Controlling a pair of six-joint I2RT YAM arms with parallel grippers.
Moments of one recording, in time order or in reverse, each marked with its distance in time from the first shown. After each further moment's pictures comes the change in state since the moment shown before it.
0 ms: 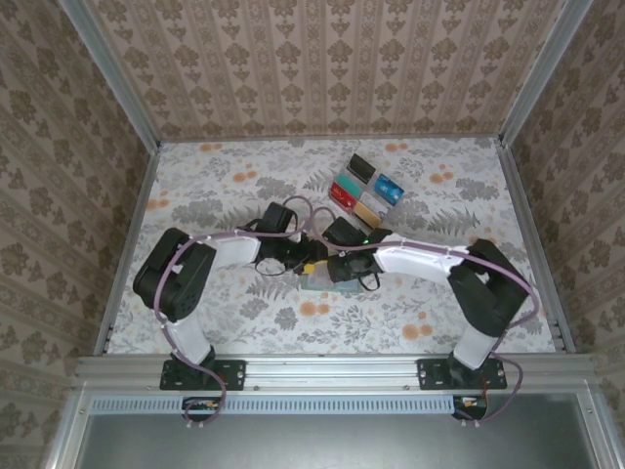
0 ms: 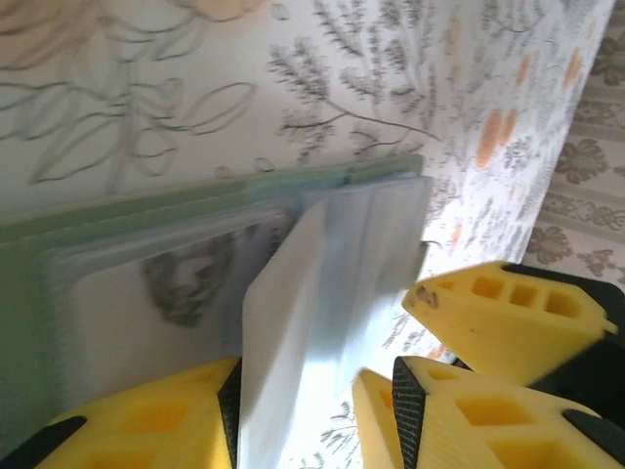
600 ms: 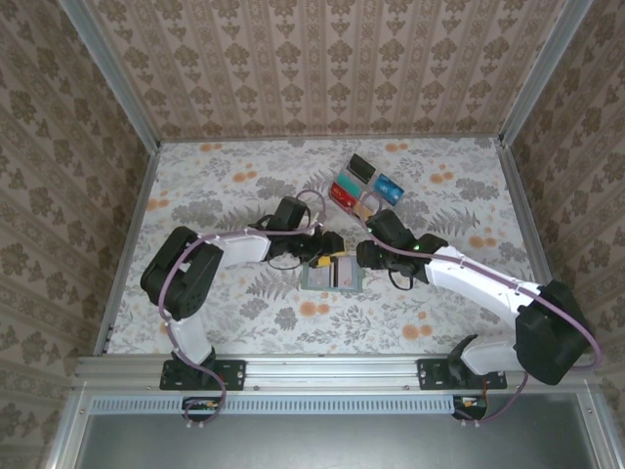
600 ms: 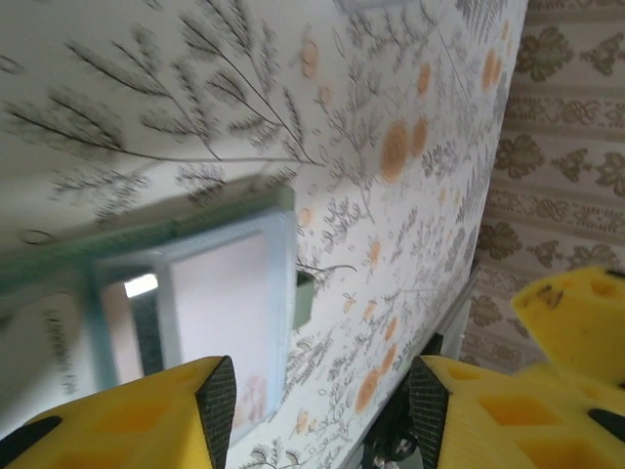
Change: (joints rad) left arm -0.056 0.034 0.069 0.095 -0.010 -0.081; right arm -0.129 -0.336 -0.184 0.058 0.031 0.041
